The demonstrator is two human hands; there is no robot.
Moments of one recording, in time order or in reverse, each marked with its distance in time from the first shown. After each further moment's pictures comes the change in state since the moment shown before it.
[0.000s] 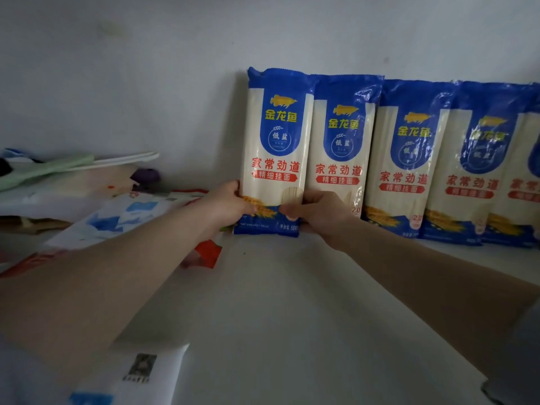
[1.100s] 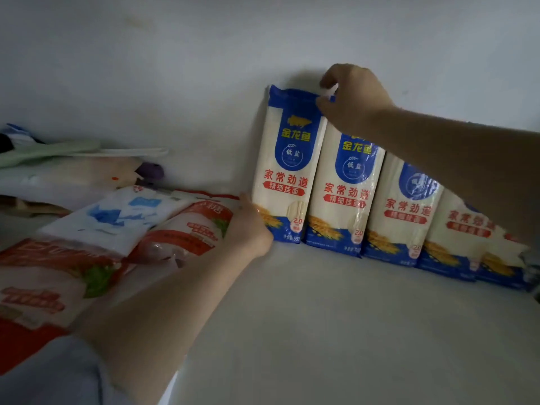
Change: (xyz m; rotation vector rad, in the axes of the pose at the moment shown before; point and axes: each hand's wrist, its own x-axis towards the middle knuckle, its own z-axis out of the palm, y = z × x) left_hand 0.004 -0.013 0.048 0.223 0.273 0.003; right_hand 0.028 -0.163 -0.021 -1.105 0.424 -0.766
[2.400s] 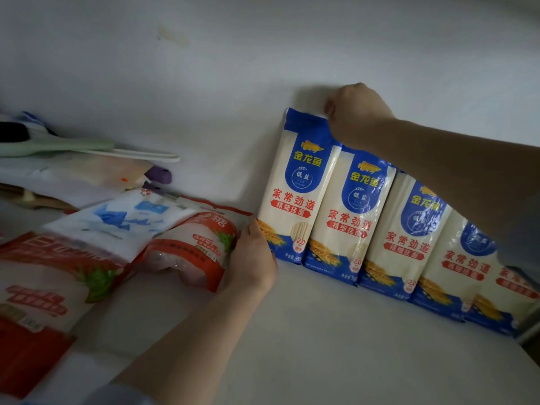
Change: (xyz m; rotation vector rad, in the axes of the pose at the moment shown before) left_hand -0.013 -0.011 0.022 0.048 0.188 0.097; right_hand 0.040 -0.011 0.003 -0.359 -0.068 -0.138
